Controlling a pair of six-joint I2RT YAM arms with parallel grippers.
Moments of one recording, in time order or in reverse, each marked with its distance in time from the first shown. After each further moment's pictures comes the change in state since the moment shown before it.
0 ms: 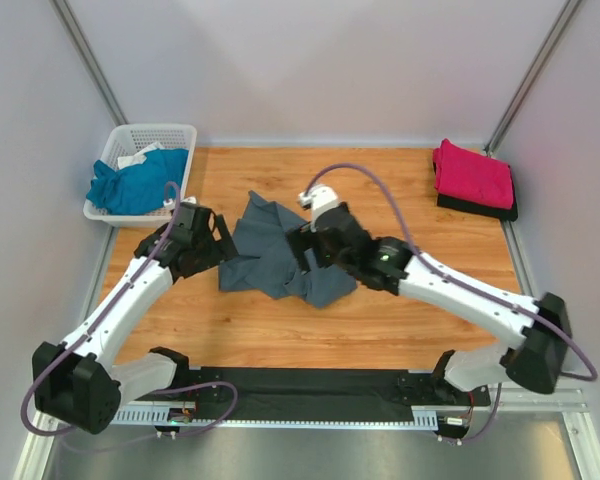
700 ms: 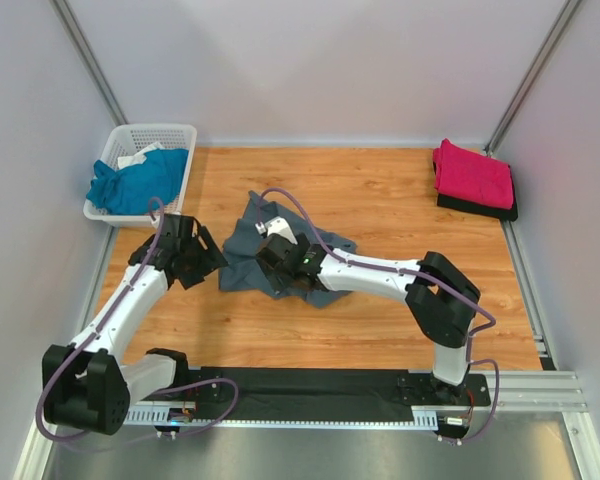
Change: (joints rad) left arm 0.203 -0.048 -0.177 0.086 0.186 -0.062; right arm 0.127 0.550 0.164 -0.008 0.092 0.114
